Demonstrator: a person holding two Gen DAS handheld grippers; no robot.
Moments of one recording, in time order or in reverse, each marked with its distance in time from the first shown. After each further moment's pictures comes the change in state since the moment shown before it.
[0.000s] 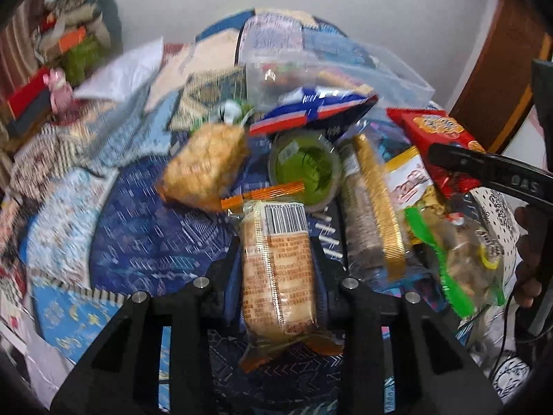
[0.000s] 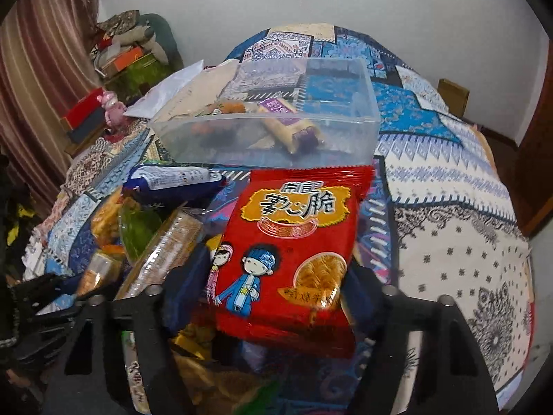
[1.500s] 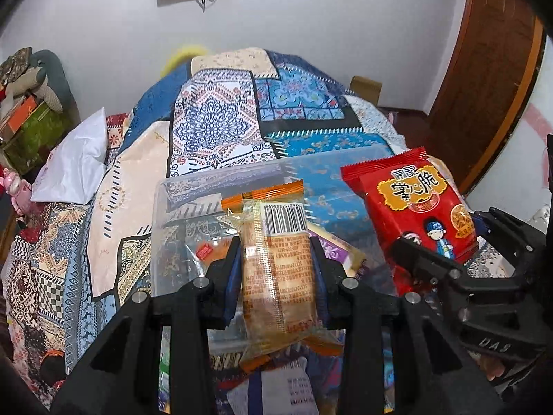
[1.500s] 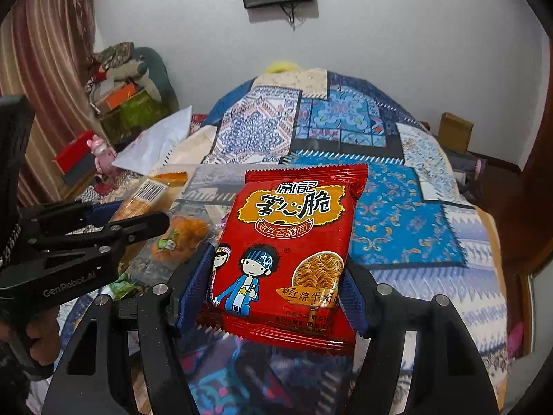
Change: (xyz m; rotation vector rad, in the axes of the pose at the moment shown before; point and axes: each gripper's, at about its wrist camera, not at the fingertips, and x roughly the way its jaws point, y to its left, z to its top) left arm 0.093 -0.057 0.238 0.170 0.004 -0.056; right arm 0.032 -0.042 0.119 0.011 -0.106 0.023
